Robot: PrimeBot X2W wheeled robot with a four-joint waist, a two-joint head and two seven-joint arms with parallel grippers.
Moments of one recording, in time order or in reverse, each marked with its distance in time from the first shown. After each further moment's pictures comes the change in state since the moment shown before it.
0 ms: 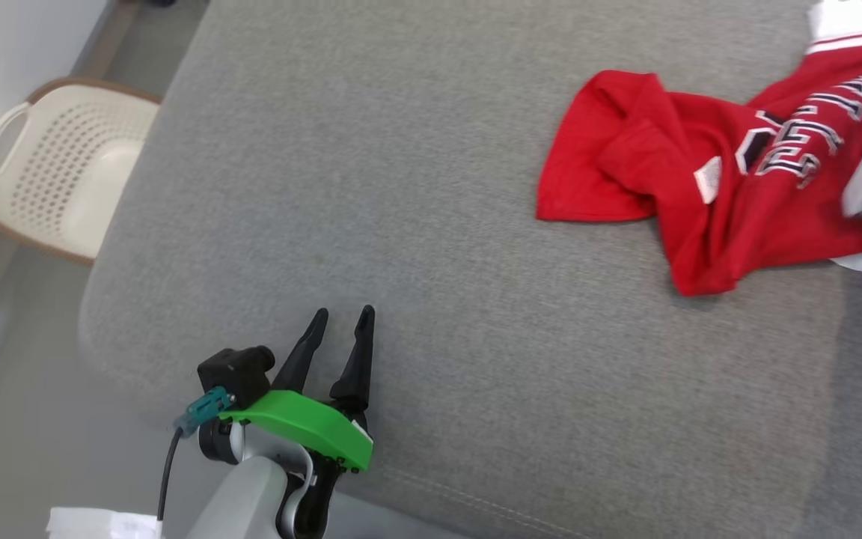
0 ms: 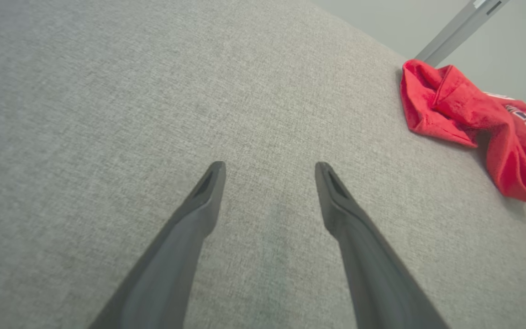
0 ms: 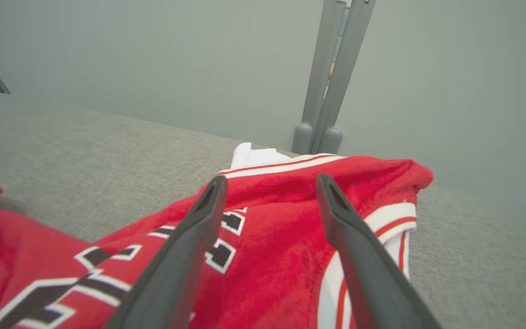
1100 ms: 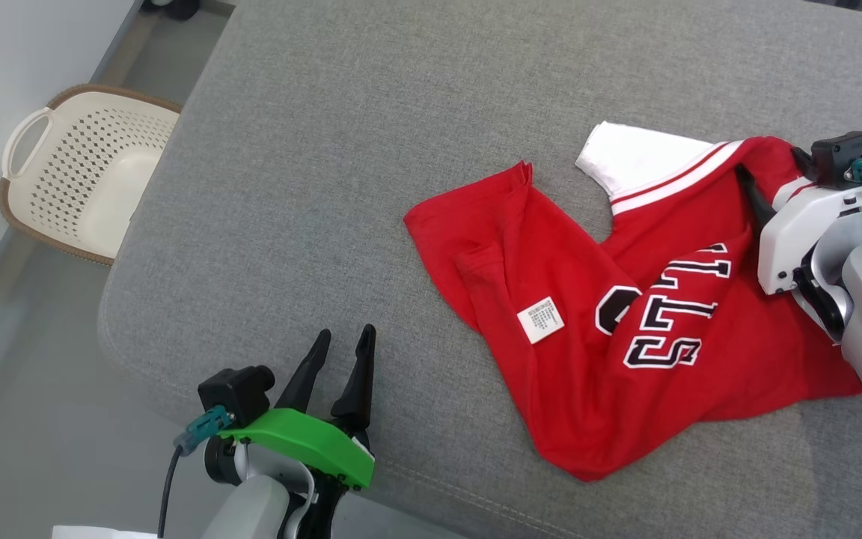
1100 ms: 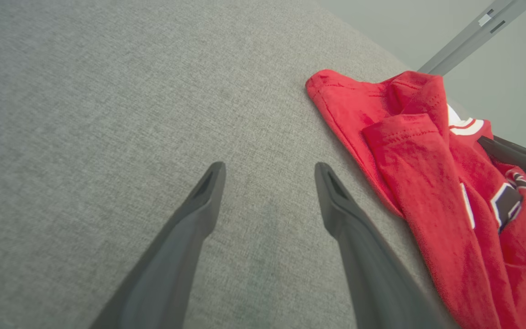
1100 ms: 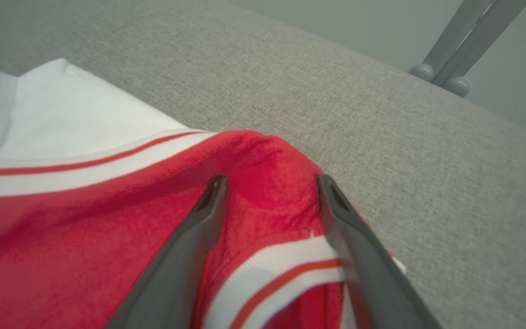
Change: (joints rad) left arm 0.039 0.001 -0.008 -0.004 -0.049 0.000 0.000; right arm 0.046 -0.040 0.668 0.042 0.471 -0.001 0.061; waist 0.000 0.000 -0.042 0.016
